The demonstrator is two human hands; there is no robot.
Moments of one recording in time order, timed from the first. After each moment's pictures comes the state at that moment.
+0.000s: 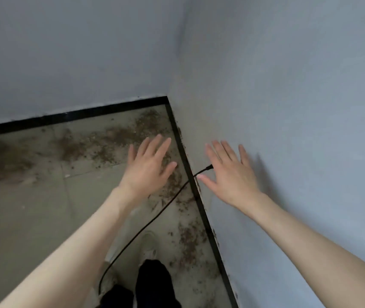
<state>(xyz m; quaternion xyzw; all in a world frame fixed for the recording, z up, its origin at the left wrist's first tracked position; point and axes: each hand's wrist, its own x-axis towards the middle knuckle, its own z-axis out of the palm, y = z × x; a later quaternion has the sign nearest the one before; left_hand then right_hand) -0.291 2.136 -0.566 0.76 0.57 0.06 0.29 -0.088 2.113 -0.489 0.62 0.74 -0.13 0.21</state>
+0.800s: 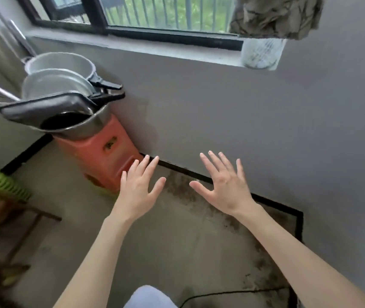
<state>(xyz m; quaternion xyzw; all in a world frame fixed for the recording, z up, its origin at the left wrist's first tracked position) -0.610 1.884 -0.175 0.45 0.87 0.20 0.08 -0.436 2.032 -0.166 0.31 0.93 -0.18 -0.06</state>
